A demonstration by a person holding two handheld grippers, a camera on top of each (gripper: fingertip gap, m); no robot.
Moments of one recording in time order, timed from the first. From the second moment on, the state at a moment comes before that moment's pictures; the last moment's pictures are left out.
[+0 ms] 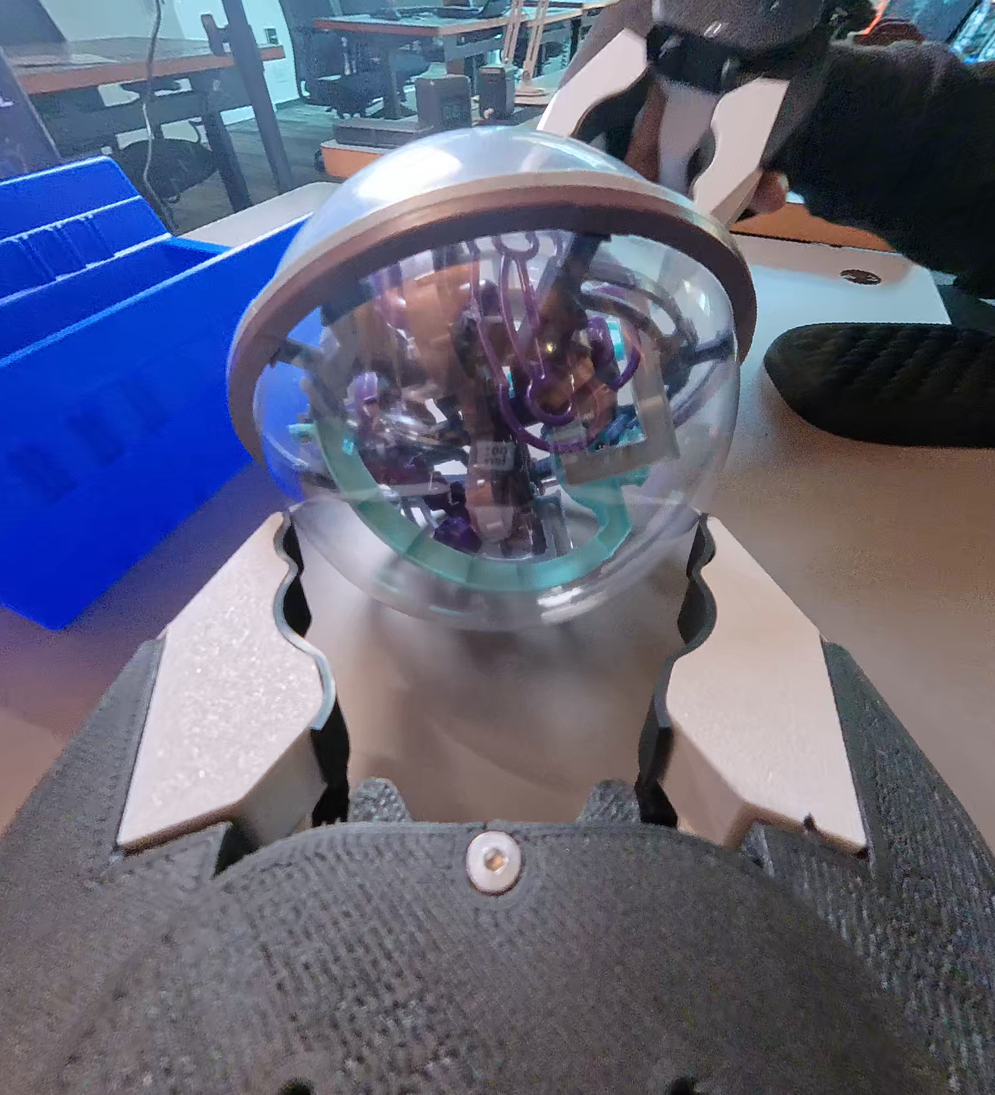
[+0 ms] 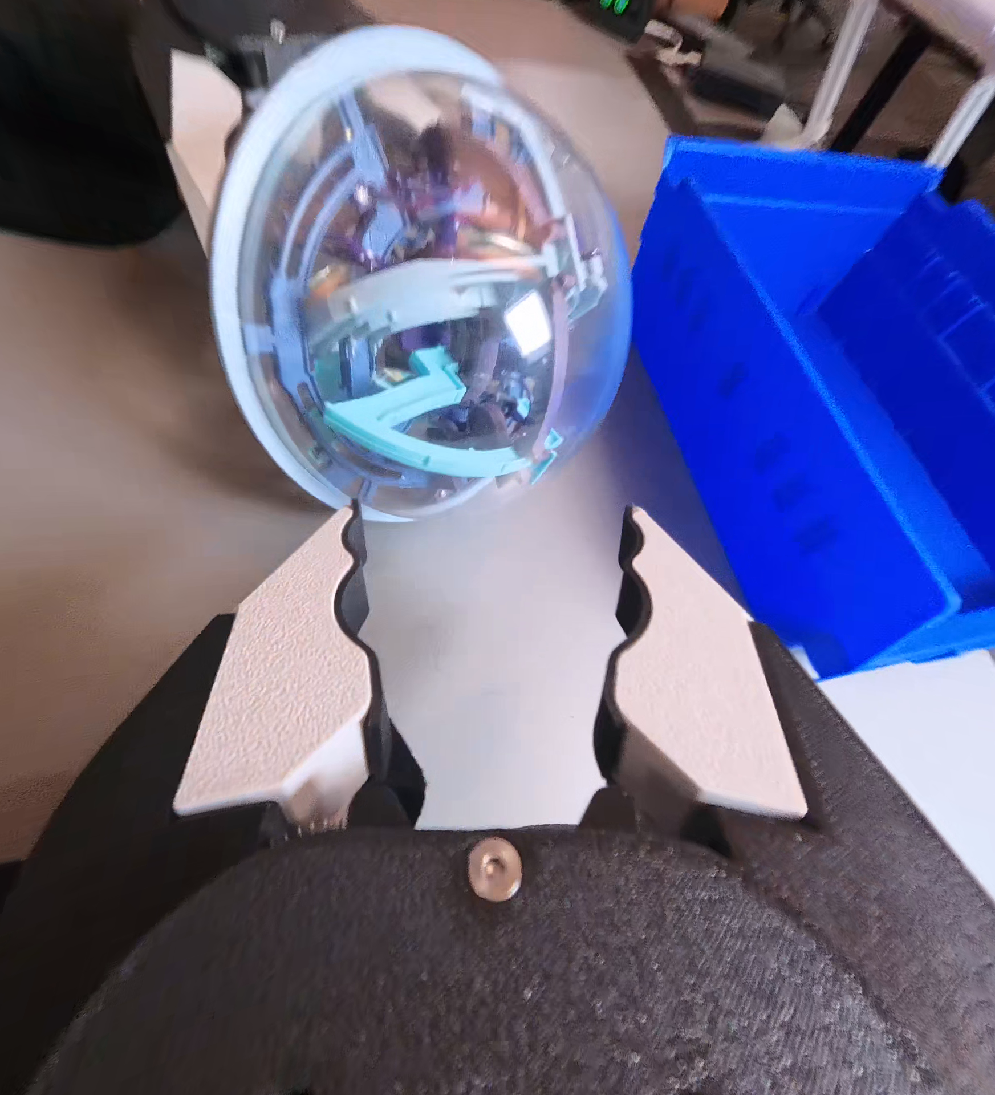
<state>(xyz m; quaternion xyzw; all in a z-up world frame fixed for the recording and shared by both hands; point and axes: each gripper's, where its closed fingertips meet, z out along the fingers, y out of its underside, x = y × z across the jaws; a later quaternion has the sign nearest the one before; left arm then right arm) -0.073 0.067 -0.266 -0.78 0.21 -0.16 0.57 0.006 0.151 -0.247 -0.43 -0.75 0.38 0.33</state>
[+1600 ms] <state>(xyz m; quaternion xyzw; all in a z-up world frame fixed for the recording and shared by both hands) -0.075 0.104 -0.071 -0.67 0.21 -0.38 0.60 -0.013 0.125 -0.100 -0.47 -0.62 0.49 0.40</state>
